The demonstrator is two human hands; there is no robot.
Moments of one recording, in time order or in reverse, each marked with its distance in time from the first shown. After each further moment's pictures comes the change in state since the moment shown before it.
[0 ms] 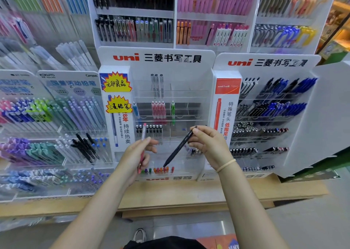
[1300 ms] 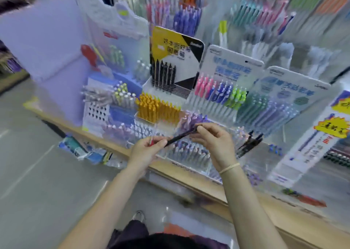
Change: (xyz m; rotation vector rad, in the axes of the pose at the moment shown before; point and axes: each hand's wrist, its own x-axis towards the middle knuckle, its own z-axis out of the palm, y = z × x) left_hand -0.119 0.011 -0.449 -0.109 0.467 0.077; right_hand -0.030 0.179 0.476 -0.197 -0.261 0.010
